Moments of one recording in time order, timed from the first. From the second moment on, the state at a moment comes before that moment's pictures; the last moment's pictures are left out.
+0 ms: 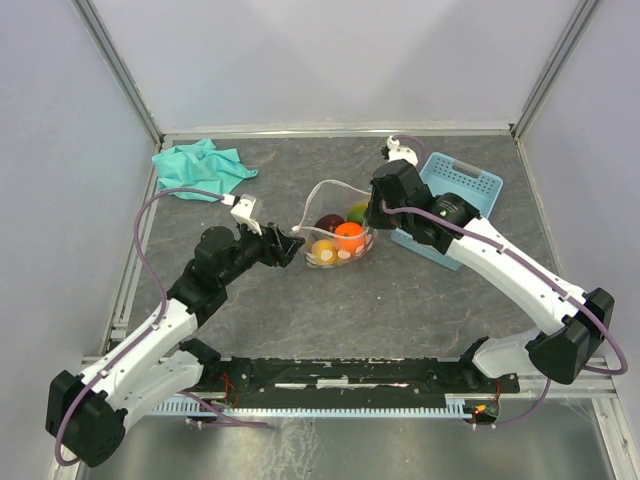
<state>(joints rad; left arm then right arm) -0.54 0.84 0.57 0.07 0.15 -0.34 0.74 1.37 1.39 -0.71 0.29 0.64</state>
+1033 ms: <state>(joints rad) -0.50 0.81 0.60 0.10 0.27 -0.22 0.60 1.37 1.38 -0.70 0.16 0.62</state>
